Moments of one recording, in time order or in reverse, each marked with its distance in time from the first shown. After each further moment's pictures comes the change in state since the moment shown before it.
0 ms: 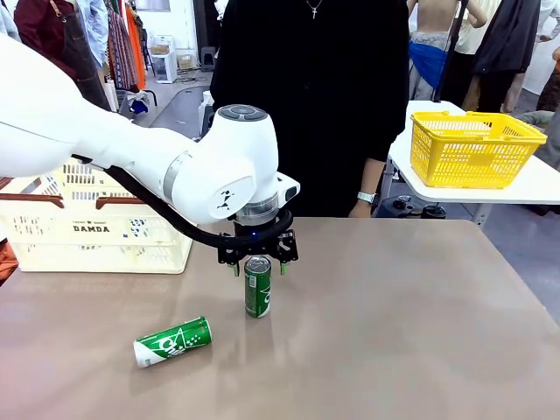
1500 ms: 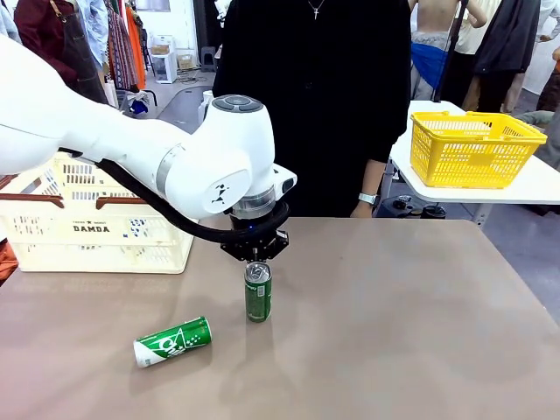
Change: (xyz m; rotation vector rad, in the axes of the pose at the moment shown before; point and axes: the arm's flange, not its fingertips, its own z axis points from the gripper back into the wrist) left arm -0.002 0.005 0.017 0.000 -0.034 0.021; right arm 0.000 0.000 0.000 0.000 0.000 0.000
